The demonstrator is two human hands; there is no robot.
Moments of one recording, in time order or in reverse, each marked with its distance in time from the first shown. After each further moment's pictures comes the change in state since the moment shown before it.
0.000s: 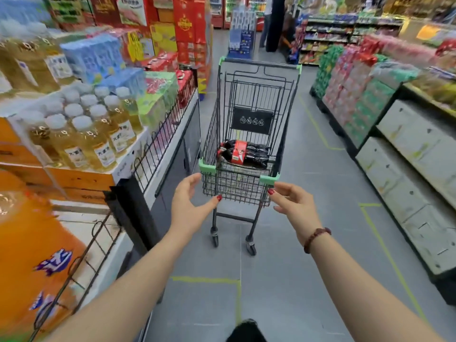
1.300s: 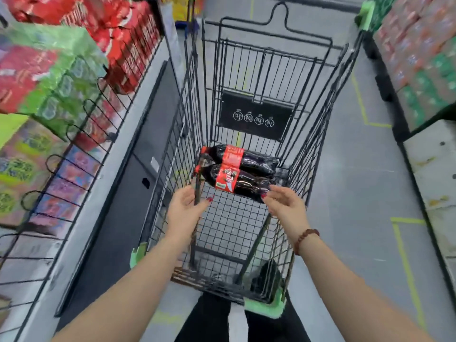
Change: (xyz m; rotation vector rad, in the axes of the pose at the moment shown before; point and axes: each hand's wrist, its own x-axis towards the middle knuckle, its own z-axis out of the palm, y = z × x) left_hand 0.450 -0.155 0.242 -0.073 0.018 -0.633; right_hand 0.541 0.084 0.028 -0.080 -0.079 0.402
